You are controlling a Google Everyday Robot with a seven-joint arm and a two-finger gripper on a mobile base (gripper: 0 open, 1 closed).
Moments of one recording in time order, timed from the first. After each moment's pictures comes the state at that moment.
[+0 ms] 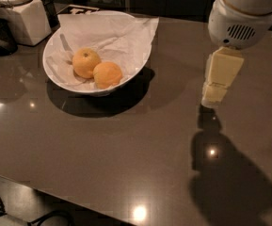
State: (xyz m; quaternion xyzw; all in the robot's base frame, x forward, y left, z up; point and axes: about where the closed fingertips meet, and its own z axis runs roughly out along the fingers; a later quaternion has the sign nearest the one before) arm 0.480 -0.160 0.976 -0.59 0.79 -0.09 0.11
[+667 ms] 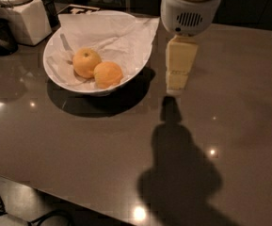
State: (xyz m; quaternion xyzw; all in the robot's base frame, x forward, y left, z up) arm 0.505 -0.089 0.989 -0.65 0.74 -0.11 0.12
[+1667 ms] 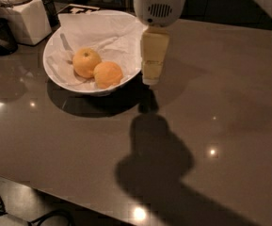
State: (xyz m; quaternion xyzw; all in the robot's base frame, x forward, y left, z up) arm 0.532 -0.041 0.991 -0.68 0.72 -0.10 0.14
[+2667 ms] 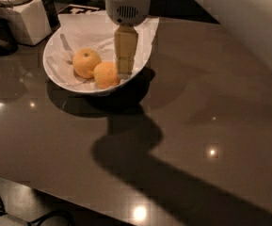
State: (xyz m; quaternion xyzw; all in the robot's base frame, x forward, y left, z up) arm 0.572 0.019 0.974 -0.69 0.70 -0.08 0.14
